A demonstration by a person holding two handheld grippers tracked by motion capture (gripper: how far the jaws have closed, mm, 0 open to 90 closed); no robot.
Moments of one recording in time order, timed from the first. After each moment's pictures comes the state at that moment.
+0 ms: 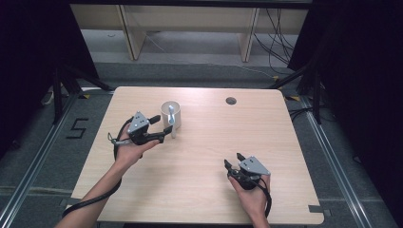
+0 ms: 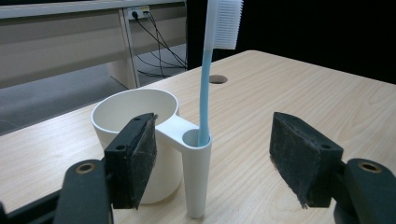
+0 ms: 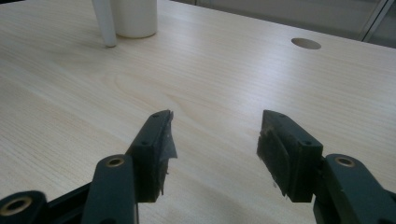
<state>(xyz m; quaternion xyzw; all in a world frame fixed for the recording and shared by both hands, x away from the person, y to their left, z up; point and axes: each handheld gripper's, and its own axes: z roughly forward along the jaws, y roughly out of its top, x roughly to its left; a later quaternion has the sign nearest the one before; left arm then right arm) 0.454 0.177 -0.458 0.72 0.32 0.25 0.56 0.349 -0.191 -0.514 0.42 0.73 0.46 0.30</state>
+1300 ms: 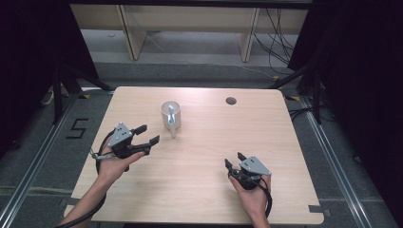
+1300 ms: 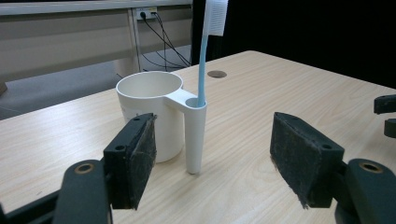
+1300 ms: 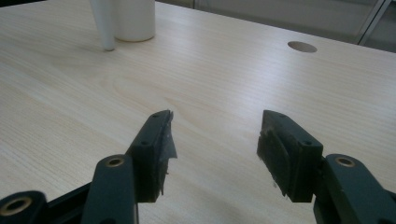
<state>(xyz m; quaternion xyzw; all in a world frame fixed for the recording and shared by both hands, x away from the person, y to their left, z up) 0.405 0.211 -0.456 0.71 0.34 0.25 0.57 0.347 -0.192 -0.511 0.42 0.72 0.45 0.31</state>
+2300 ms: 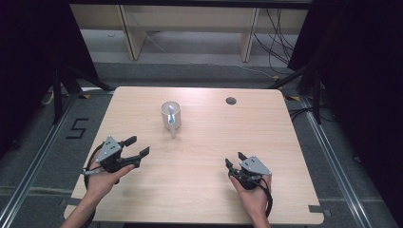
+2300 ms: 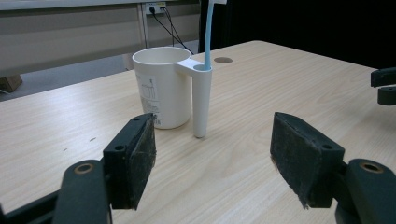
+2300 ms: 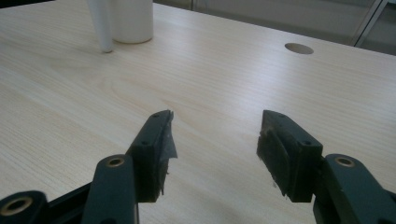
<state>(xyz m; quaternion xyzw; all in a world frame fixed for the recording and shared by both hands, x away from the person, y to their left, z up) 0.371 0.237 -0.474 0.70 0.35 0.26 0.56 0.347 -0.192 -0.510 0.42 0.72 0.46 0.31</state>
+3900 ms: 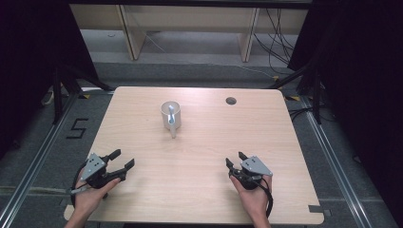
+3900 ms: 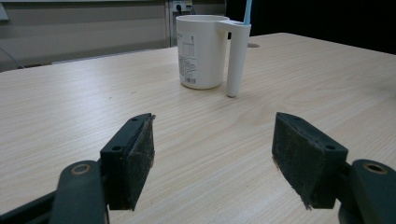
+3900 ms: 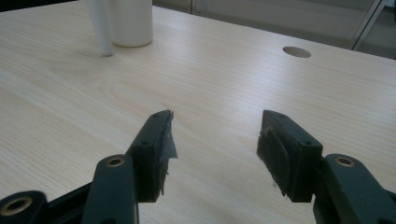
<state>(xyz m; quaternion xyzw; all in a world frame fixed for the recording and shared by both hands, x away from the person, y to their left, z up) 0.342 0.279 -0.519 0.68 0.39 0.28 0.56 0.346 -0.193 -0.507 0.42 0.72 0.46 0.31</state>
